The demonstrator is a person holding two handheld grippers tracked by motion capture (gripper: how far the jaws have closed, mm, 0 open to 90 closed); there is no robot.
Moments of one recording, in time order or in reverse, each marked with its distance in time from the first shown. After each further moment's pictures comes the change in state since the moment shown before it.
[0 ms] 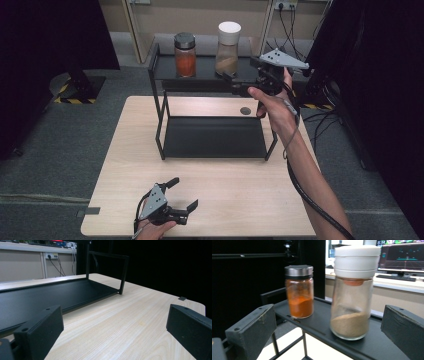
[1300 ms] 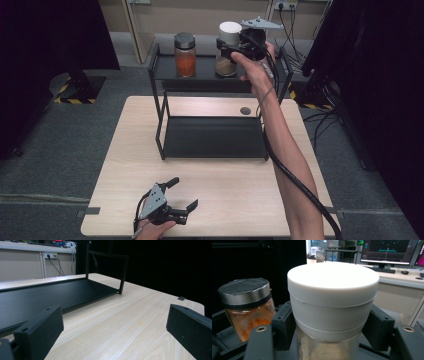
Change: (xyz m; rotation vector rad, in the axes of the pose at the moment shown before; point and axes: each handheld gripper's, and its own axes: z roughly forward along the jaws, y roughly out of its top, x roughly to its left) left arm 0.002 0.000 0.000 0.003 -0.006 -0.002; right arm -0.006 0.051 0.084 0.086 -0.157 -0.003
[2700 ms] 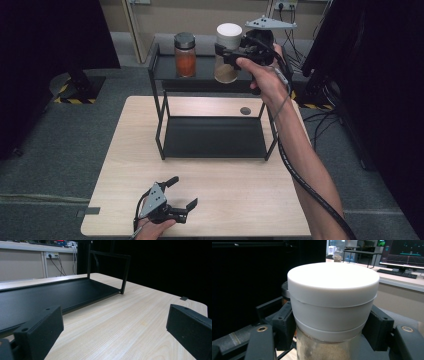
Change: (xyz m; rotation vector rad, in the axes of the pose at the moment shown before) left arm 0.001 0.000 0.001 0.002 0.008 0.001; right arm 0.003 0.020 -0.047 0.020 0.132 -0.046
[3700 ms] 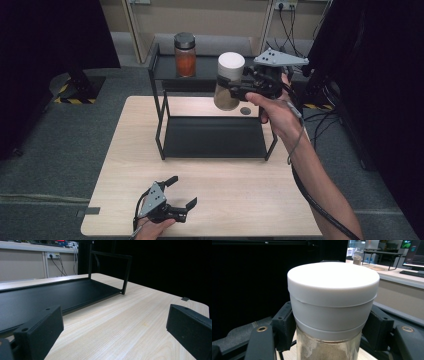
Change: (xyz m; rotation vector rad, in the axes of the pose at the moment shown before) left arm 0.001 0.000 0.000 -0.001 0.007 -0.002; right arm 0.003 -0.045 -0.047 -0.019 0.148 -0.032
